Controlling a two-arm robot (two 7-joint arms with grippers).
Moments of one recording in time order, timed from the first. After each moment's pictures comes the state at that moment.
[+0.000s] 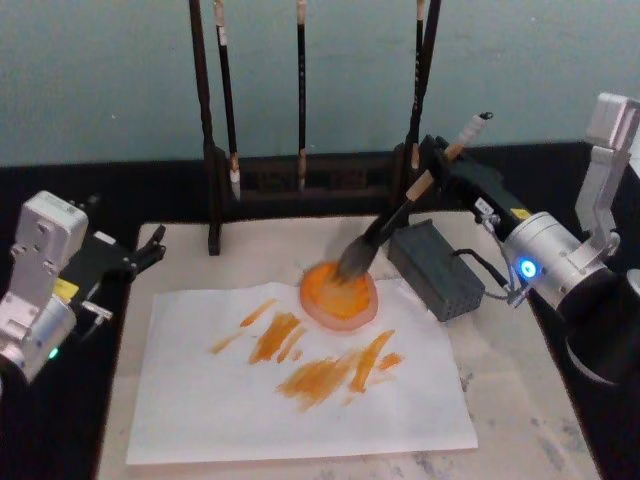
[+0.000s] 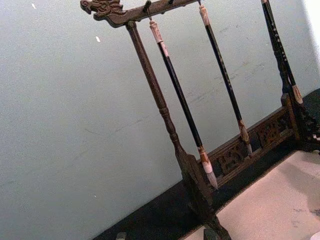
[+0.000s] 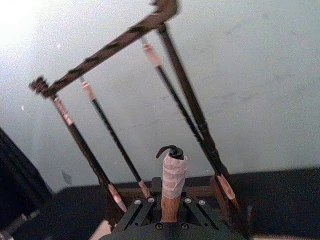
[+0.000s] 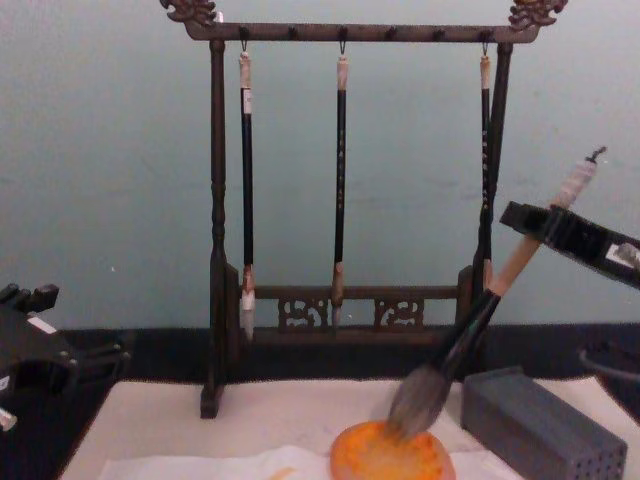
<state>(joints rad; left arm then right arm) -0.20 0.60 0.45 -1.41 -0.25 -0.12 0.03 0.33 0.40 -0.43 -1.39 0.94 -0.01 0.20</state>
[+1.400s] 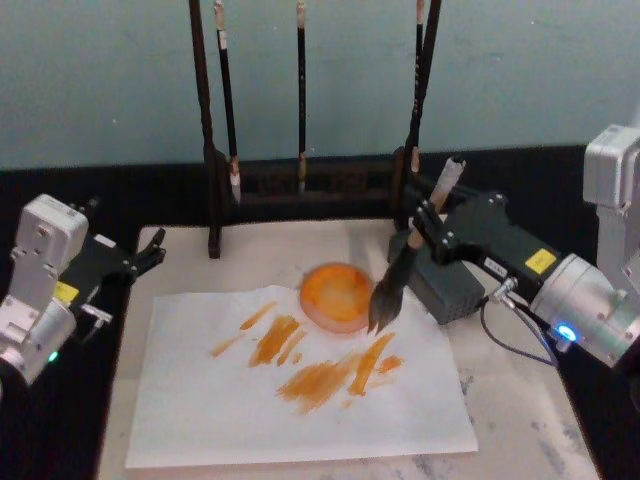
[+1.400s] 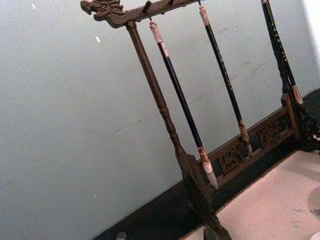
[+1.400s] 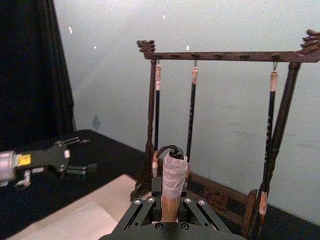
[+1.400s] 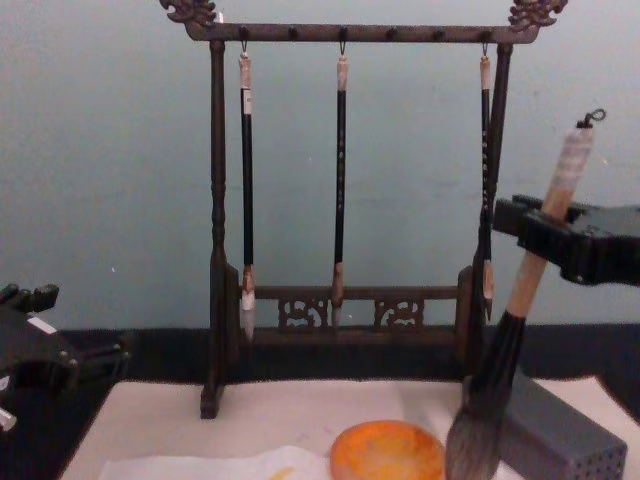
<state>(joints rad) -0.20 0.60 0.45 -1.41 -0.25 -0.12 0.03 0.16 0.60 -0.44 -1.71 0.60 -0.06 0.30</state>
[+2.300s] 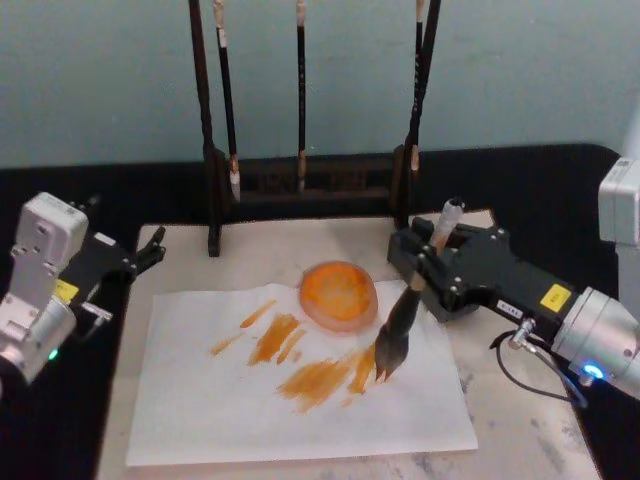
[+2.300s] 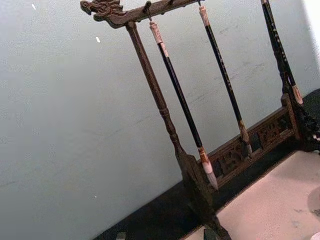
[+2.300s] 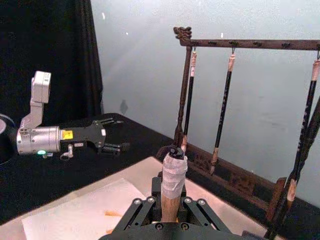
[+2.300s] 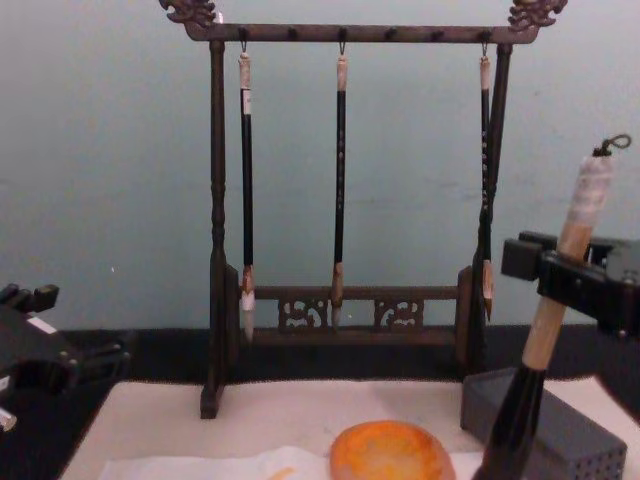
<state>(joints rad) -0.20 0.60 0.45 -1.41 -0.25 -0.12 0.03 0.05 0.66 -0.38 -1.81 0.58 -0.02 0.40</state>
